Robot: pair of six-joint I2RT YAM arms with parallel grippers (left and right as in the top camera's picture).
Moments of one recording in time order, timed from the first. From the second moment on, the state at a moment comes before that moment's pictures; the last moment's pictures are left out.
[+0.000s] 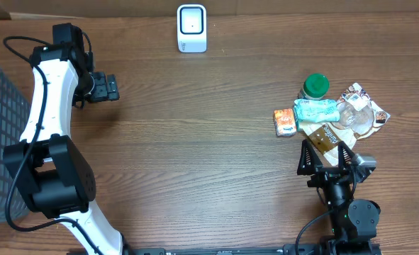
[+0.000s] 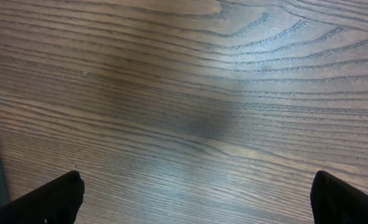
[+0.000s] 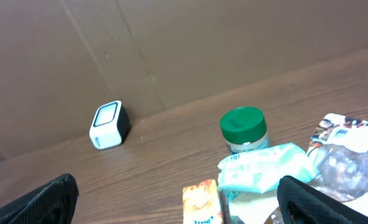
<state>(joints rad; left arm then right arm) 0.17 1.98 1.72 -1.12 -0.09 -0.04 0.05 0.01 0.02 -0.03 -0.05 0.36</state>
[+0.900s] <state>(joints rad) 0.14 1.83 1.71 -1.12 -0.09 -0.04 0.05 0.01 0.02 -0.03 -0.05 0.36</state>
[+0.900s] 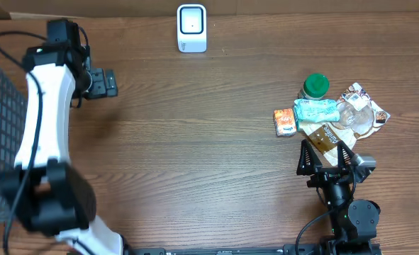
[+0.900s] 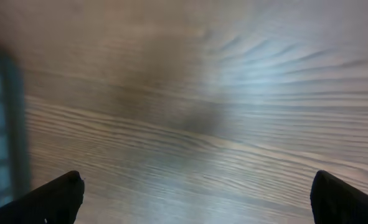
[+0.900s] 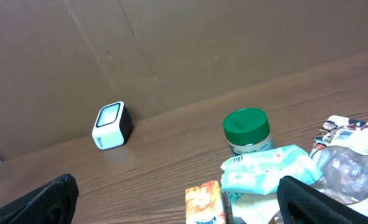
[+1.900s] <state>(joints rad) 0.05 0.35 0.43 -0.01 0.18 0.15 0.05 0.01 0.02 -0.03 -0.05 0.36</state>
